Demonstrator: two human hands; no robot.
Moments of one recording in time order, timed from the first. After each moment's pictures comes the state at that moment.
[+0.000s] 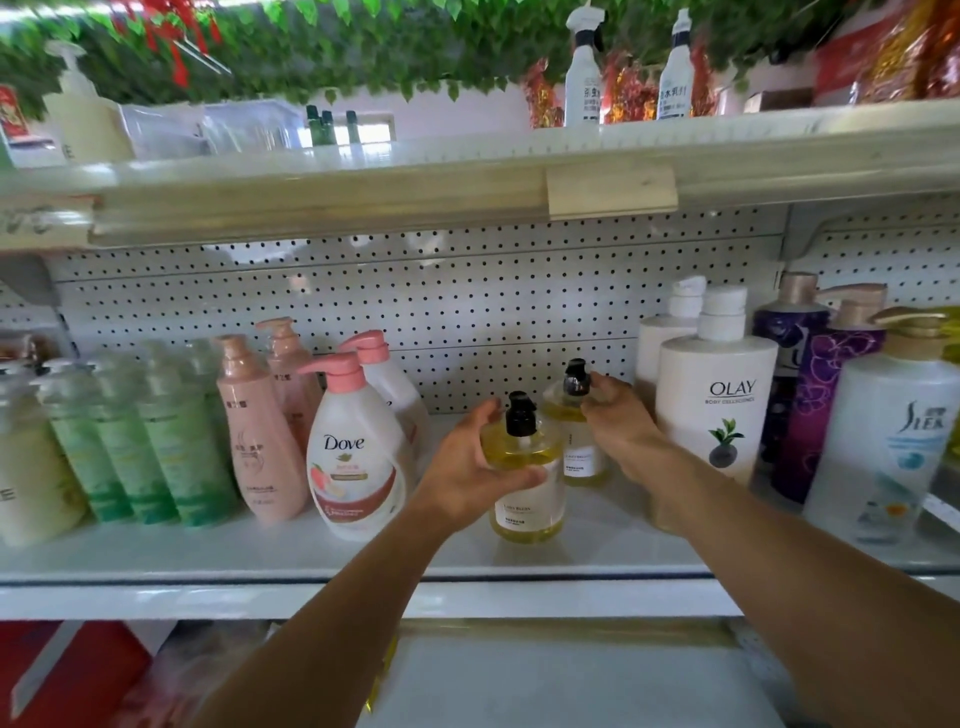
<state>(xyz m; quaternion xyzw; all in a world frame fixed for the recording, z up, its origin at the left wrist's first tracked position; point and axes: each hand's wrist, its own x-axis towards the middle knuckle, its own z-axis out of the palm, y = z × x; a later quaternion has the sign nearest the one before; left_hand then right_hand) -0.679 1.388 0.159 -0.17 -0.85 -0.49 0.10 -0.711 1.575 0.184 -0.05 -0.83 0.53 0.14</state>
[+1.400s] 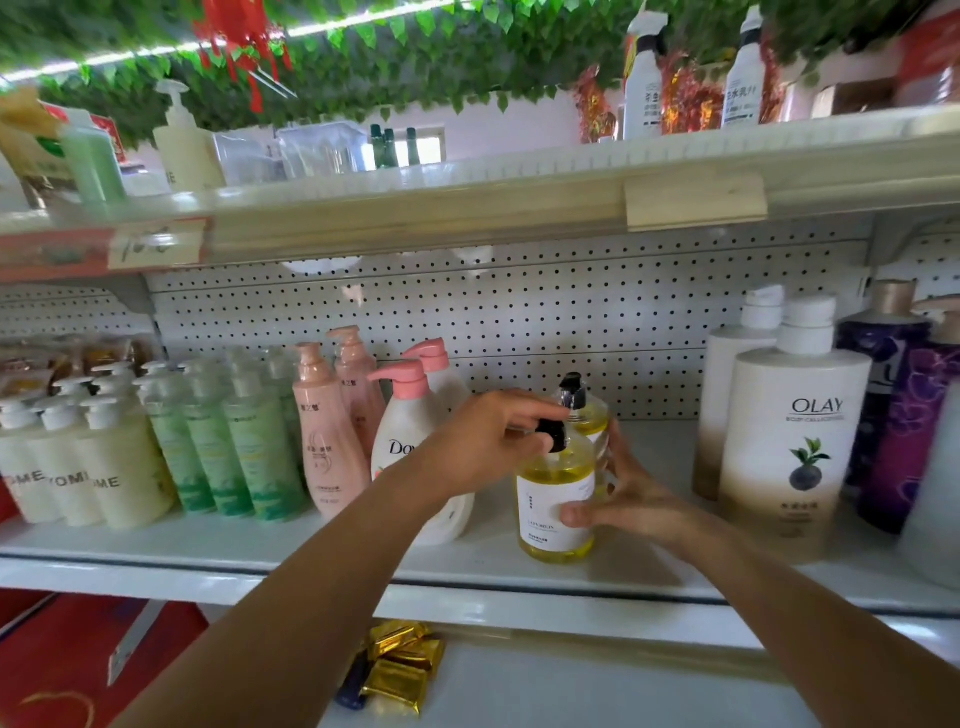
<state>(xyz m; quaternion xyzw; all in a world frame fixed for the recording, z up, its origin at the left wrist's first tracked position) -0.654 1.350 0.229 -0.29 -0.88 -0.36 0.09 -0.687 1.552 0.134 0.25 -0.74 0.62 -0.02</state>
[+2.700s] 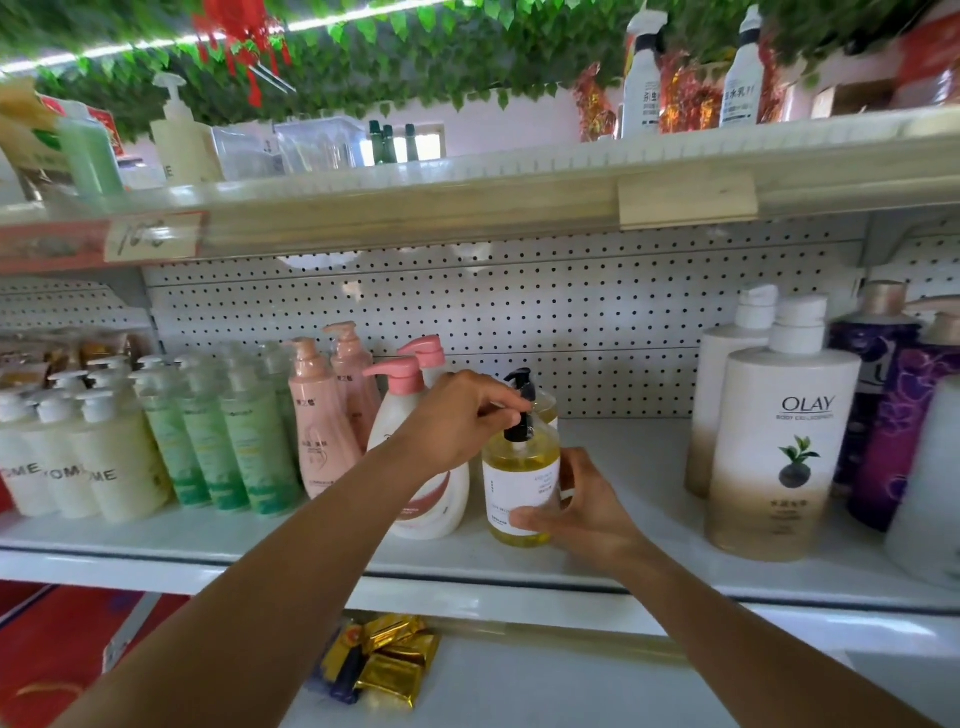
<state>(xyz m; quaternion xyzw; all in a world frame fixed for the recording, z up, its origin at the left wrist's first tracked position) -0.669 1.336 0.234 -0.25 -0.89 -0.33 0.17 -0.675 1.507 0.120 0.15 -0.81 0.57 0.07</state>
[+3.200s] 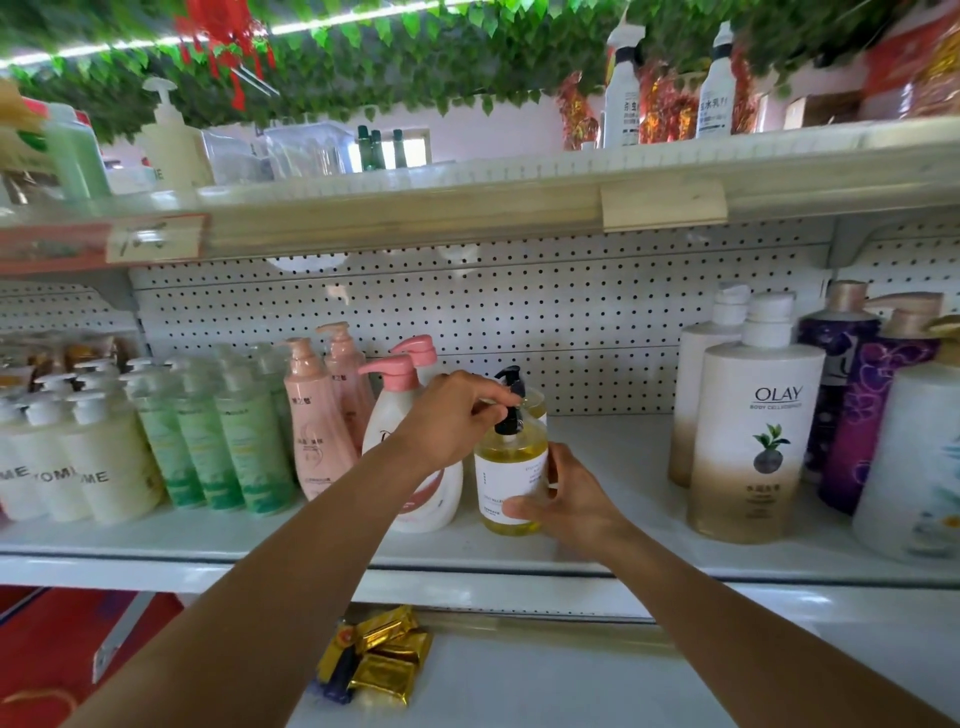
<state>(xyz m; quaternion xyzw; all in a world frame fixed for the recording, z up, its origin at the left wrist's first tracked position) -0.666 1.334 0.228 -0.23 -0.90 -0.32 0.17 -0.669 1.499 0.128 0.12 -0.82 0.55 0.05</state>
